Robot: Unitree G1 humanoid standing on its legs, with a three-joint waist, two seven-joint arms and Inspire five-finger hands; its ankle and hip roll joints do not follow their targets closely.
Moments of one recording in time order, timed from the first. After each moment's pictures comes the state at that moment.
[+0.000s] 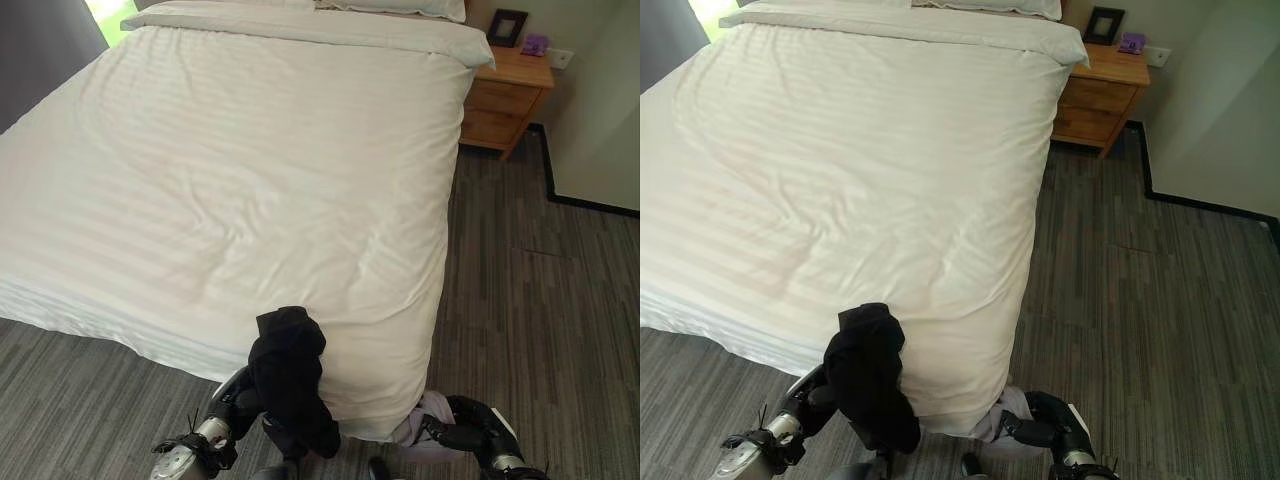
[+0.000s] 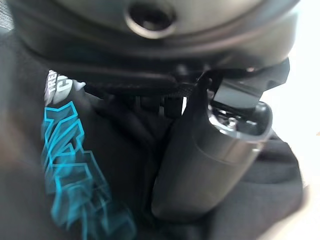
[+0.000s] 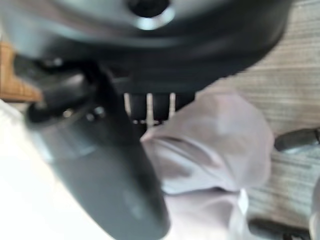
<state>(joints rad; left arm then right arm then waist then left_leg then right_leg) 0.30 0.34 -0.18 0.24 -0.49 -0.05 -0.02 0.30 -0.36 0.02 0.45 0.40 -0.06 0.03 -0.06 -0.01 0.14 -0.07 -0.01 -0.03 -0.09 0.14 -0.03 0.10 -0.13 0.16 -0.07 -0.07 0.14</state>
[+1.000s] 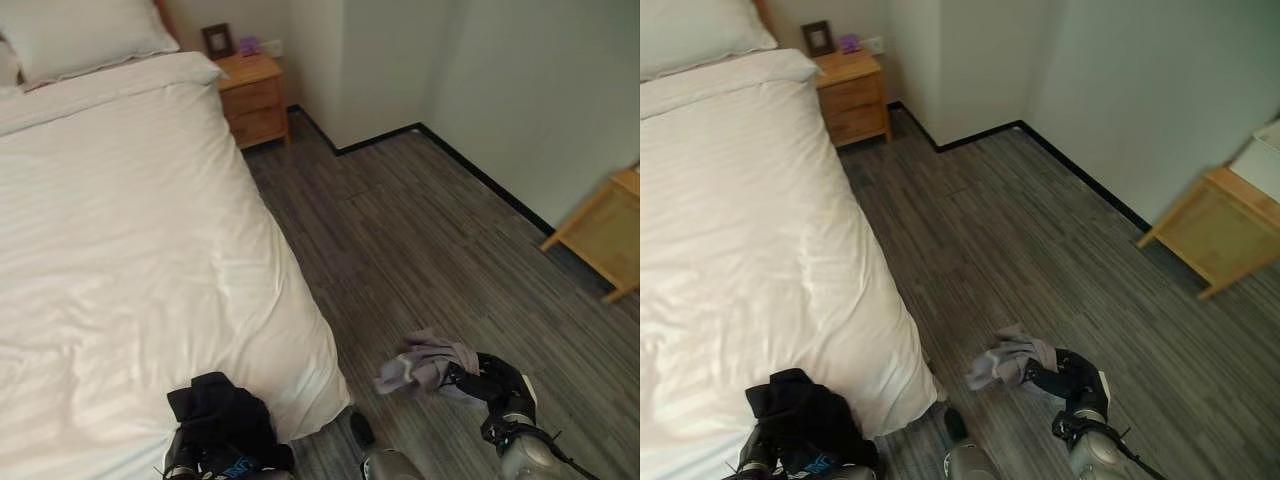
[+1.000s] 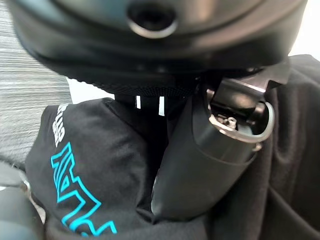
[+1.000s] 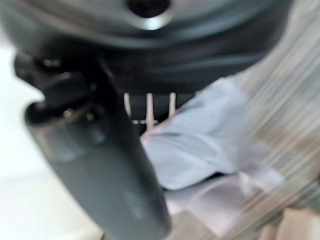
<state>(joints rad) 0.34 0.33 -0.16 0.47 -0.43 -0.01 0.21 0.17 -0.31 -0.13 0.51 0.54 -0.10 -0.06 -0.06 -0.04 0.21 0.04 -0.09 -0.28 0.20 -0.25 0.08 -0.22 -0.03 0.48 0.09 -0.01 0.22</state>
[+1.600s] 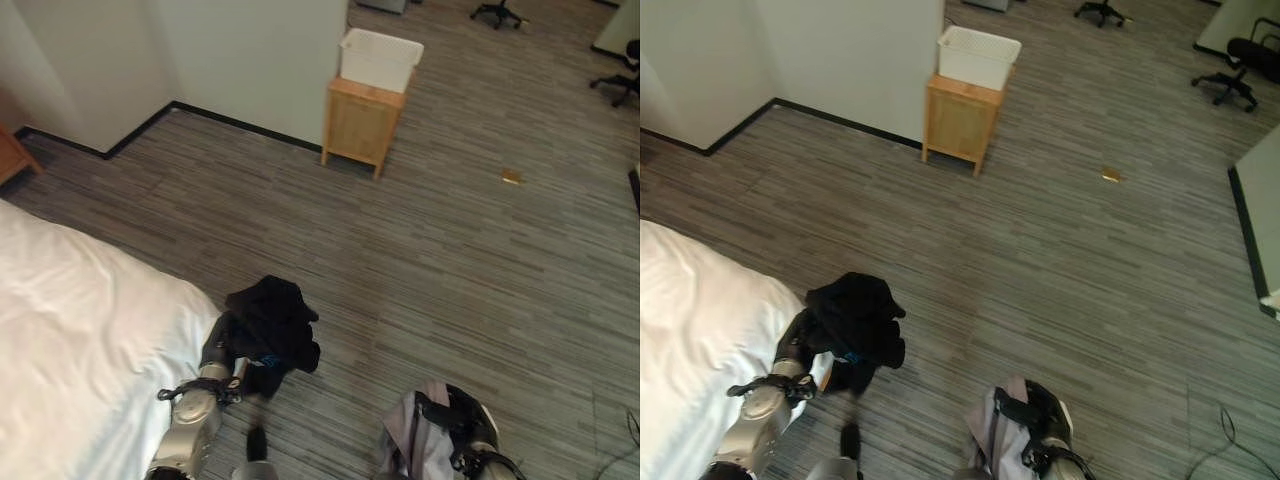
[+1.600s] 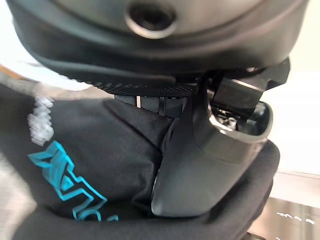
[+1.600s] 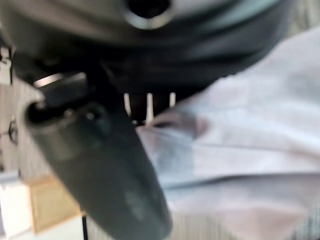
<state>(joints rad) 0.07 0.30 -0.09 0.36 -0.39 -0.08 0.05 0.20 -0.25 0.02 0.48 0.55 -0.07 -0.02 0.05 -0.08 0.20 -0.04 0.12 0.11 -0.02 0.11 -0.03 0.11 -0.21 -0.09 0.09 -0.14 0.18</state>
